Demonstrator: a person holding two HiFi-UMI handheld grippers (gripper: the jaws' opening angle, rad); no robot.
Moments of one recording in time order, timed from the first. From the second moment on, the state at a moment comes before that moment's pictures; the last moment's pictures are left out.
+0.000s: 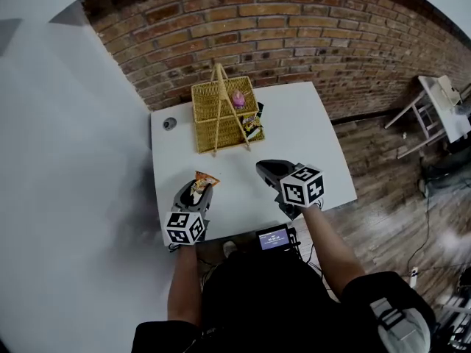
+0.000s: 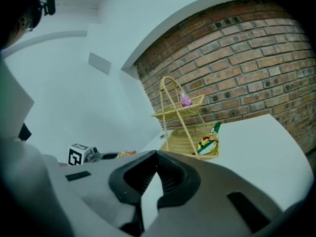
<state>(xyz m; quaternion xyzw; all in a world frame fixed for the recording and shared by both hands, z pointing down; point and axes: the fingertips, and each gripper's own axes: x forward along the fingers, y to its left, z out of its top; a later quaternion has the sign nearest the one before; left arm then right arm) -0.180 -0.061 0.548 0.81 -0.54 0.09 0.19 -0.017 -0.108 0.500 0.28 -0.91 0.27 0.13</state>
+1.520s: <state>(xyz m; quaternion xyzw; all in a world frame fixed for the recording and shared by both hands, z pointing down) -0.205 -0.206 0.580 0.81 -0.54 0.13 0.20 -0.034 -0.209 0.499 0.28 -0.91 0.26 0.13</state>
